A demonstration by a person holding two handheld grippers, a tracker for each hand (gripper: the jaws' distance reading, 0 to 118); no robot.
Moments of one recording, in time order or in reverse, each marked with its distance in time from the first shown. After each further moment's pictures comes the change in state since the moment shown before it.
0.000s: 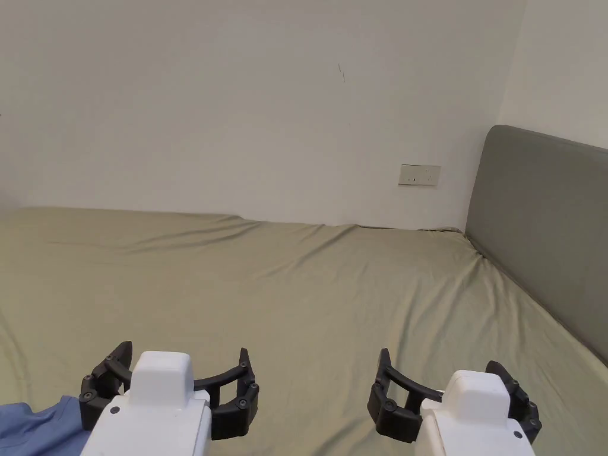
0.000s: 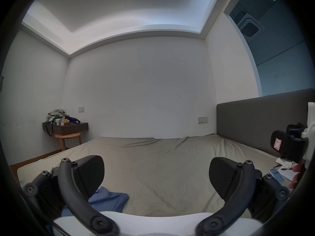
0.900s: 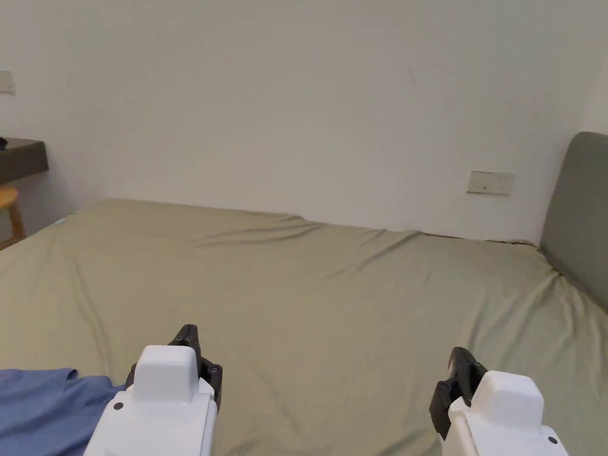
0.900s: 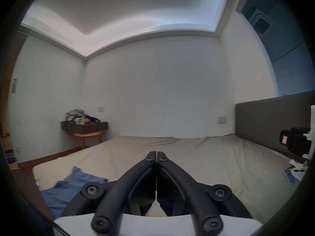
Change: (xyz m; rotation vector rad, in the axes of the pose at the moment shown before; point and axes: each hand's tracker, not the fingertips) left arm -0.061 0.009 0.028 -0.004 0.228 -0.008; right arm -0.053 0.010 -0.007 -0.076 0.141 -0.023
